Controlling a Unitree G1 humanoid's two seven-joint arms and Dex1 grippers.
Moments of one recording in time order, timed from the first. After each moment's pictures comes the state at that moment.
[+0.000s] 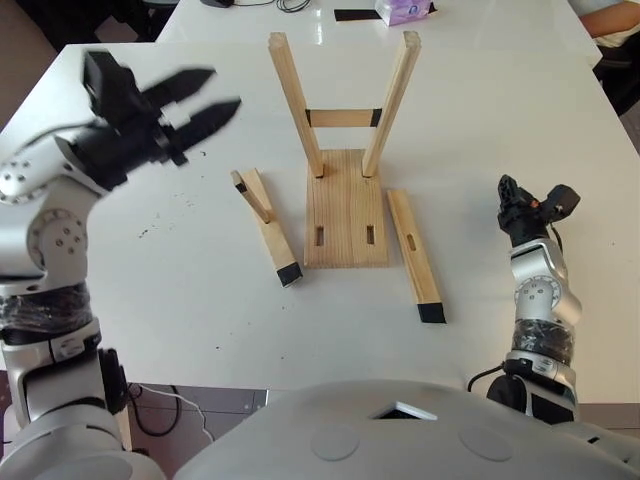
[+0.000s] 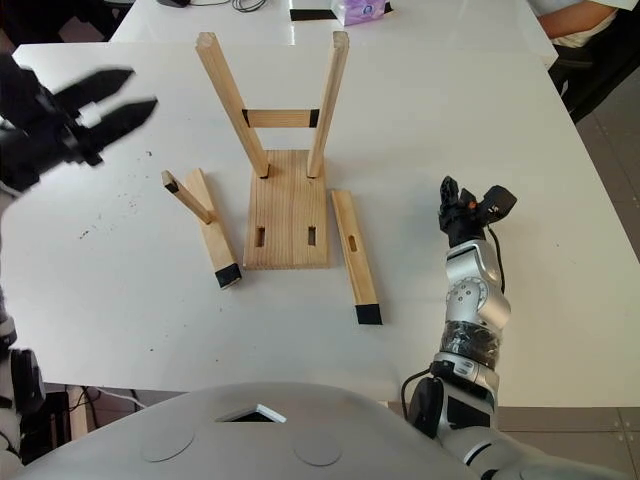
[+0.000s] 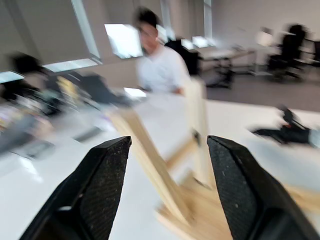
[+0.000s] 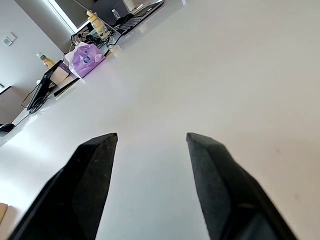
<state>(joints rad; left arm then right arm) -0.36 0.70 0.32 -0.19 -0.71 0.47 -0.79 -0.10 -0.10 -0.46 0.17 0.55 0.27 0.15</state>
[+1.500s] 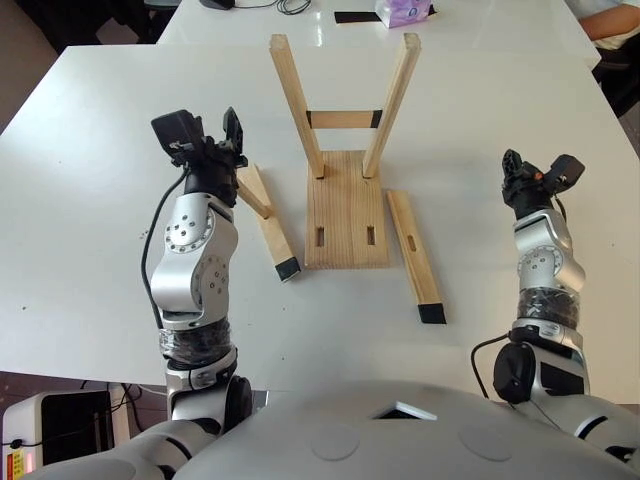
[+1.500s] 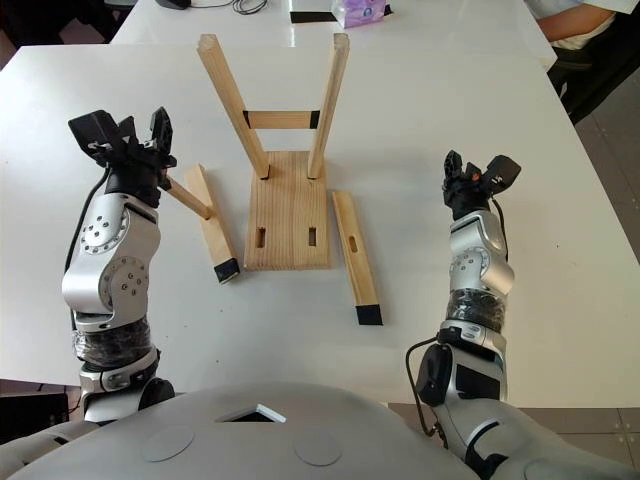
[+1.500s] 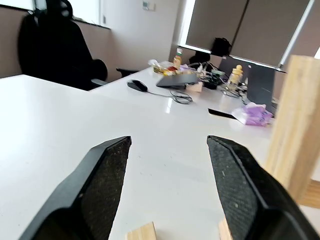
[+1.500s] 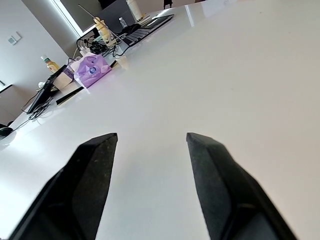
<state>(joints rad) -0.13 0.06 0.15 -0.41 -0.35 0.50 0.15 -0.30 -0.20 -0.45 0.37 0.50 0.23 0.15</state>
